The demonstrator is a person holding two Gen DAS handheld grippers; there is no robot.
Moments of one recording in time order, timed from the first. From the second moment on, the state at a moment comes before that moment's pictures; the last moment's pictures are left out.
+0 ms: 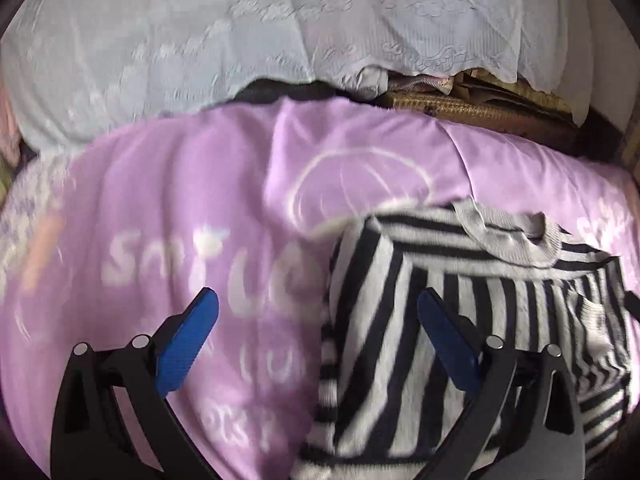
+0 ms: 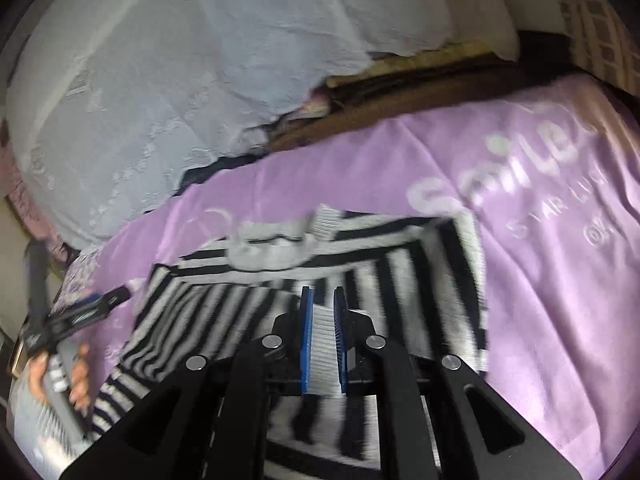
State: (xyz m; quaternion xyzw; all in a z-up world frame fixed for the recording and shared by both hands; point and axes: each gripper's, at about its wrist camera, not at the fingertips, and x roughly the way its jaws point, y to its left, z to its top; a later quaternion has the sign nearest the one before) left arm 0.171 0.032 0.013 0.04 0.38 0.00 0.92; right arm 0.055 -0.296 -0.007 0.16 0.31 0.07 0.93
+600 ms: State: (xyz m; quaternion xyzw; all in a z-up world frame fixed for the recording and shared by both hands) left arm 0.189 0.071 -0.018 -0.03 0.45 -0.05 0.89; right arm 0.069 -0.261 -0.024 0.17 0.37 0.15 0.90
